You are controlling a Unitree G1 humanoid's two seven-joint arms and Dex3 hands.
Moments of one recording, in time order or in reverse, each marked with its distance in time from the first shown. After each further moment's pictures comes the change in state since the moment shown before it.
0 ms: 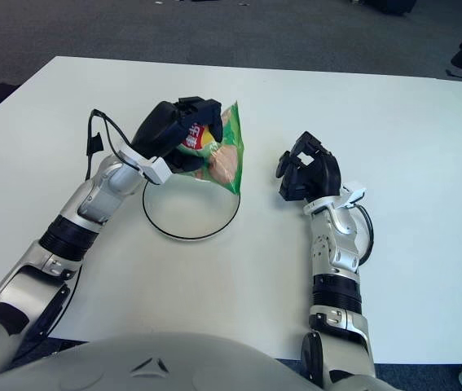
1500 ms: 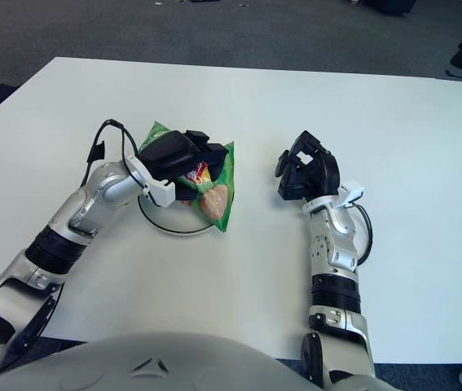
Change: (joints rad) left arm 0.048 0.098 -0.043 -0.142 0.124 0.155 -0.373; right arm 0.001 0.000 0.015 -0.004 -0.006 -0.011 -0.018
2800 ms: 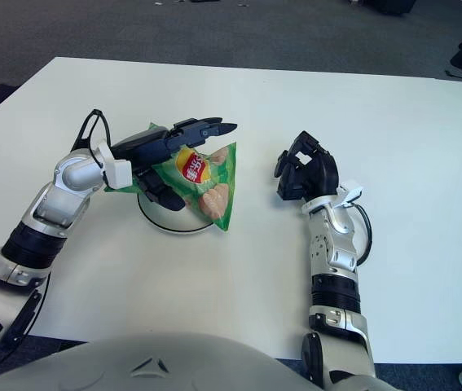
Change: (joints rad) left arm -0.001 0.063 0.130 -0.006 -0.589 -0.055 -0.271; right arm 0.000 -0.003 0.001 0.004 -0.002 0.000 -0.001
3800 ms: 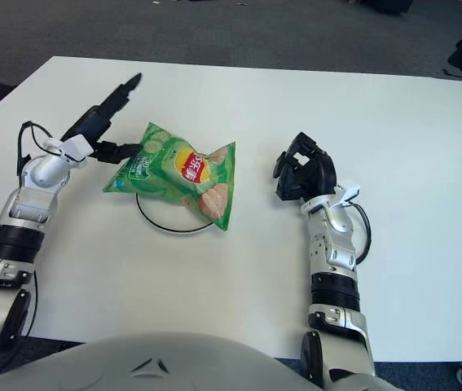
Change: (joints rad) left arm 0.058 -0.002 0.265 0.322 0.186 -0.020 0.435; right arm -0.009 0.000 0.003 0.015 -0.018 0.020 -0.002
